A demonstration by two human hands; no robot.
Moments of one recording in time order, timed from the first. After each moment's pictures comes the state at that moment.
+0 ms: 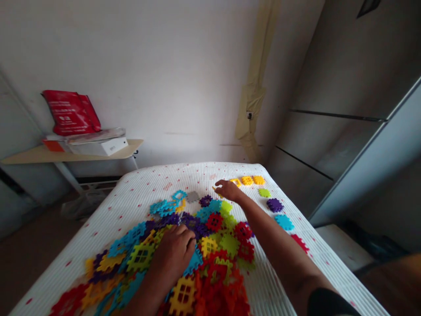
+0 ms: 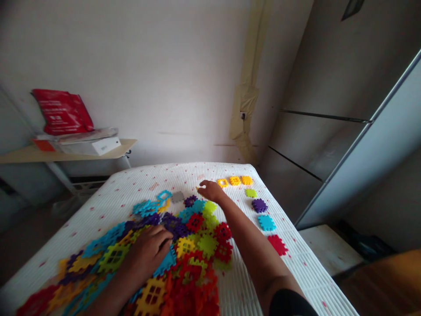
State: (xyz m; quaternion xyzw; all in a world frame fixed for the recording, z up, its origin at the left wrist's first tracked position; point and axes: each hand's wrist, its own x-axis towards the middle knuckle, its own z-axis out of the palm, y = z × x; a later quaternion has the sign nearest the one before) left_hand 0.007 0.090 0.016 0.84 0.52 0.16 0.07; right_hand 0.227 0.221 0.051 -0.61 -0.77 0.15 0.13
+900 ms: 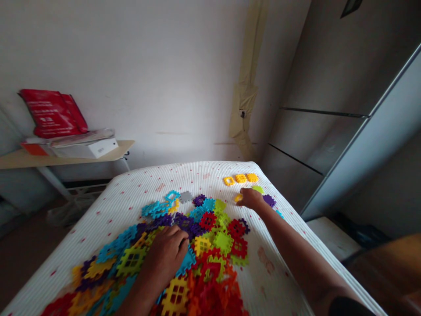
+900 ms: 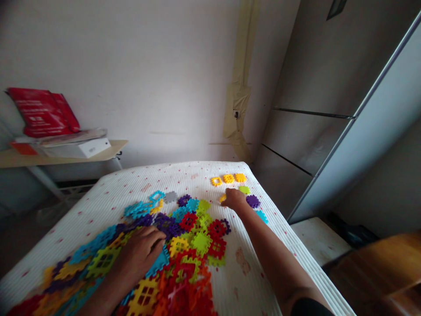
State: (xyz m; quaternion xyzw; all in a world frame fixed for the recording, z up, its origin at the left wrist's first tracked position) left_hand 0.008 0.090 0.017 0.84 0.51 0.16 0.08; right_hand 0.317 0.191 0.021 -0.74 -0.67 0.03 -0.02
